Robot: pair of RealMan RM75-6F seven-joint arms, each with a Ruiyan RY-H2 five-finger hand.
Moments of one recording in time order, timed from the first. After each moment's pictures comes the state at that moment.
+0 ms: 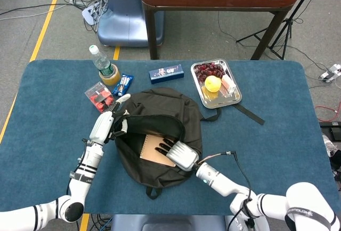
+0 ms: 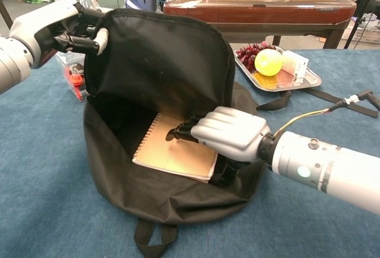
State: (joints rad) left arm -0.61 -1.55 -0.32 -1.66 1.16 1.16 -0.13; right arm 0.77 -1.81 0.04 -1.20 -1.61 0.91 -0.28
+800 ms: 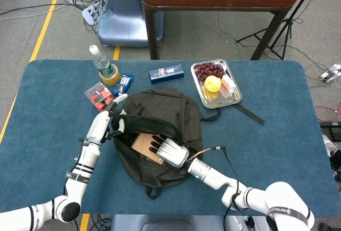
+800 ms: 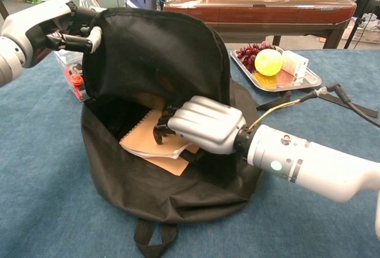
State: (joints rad) left arm -0.60 -1.53 -0.33 -1.67 1.15 1.15 -0.17; right arm 0.85 -1.96 0.02 -0.90 -1.74 1.06 -0.13
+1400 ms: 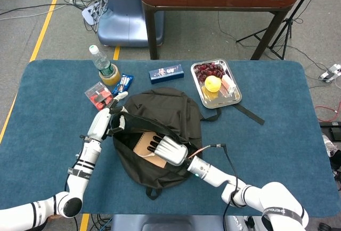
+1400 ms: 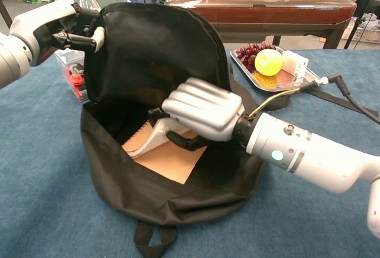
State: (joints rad) left arm -0.62 -1.54 -0.35 -1.63 1.11 1.11 -0.17; right arm 0.87 -1.99 0.01 -0.80 -1.80 1.24 0.00
